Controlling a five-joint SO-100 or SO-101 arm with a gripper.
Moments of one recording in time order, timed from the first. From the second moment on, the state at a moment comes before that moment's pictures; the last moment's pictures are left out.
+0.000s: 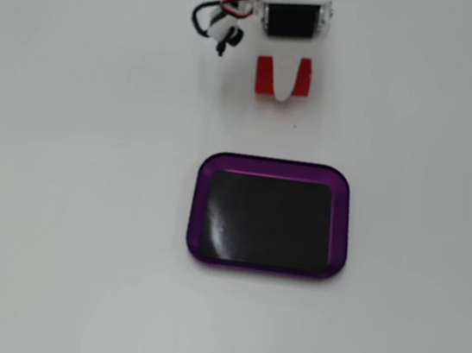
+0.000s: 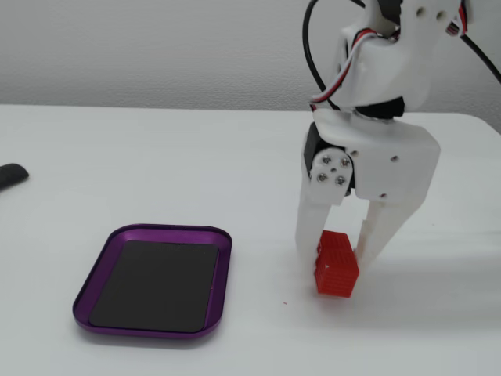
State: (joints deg) arm -5.2 103.1 121.4 52.6 2.2
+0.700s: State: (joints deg) arm -5.4 104.7 123.1 55.5 1.7
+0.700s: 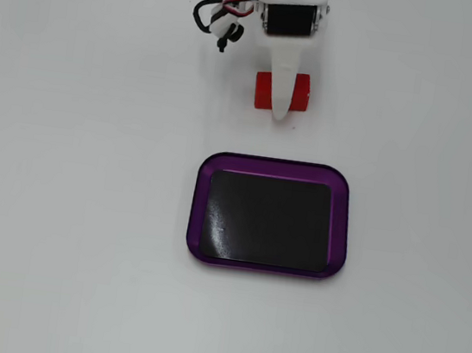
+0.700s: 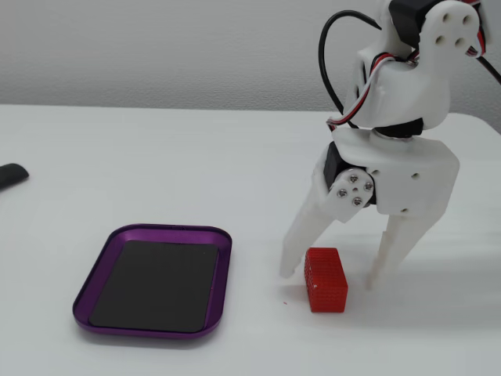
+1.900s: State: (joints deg) arm 3.9 182.4 169.5 65.8 -5.9
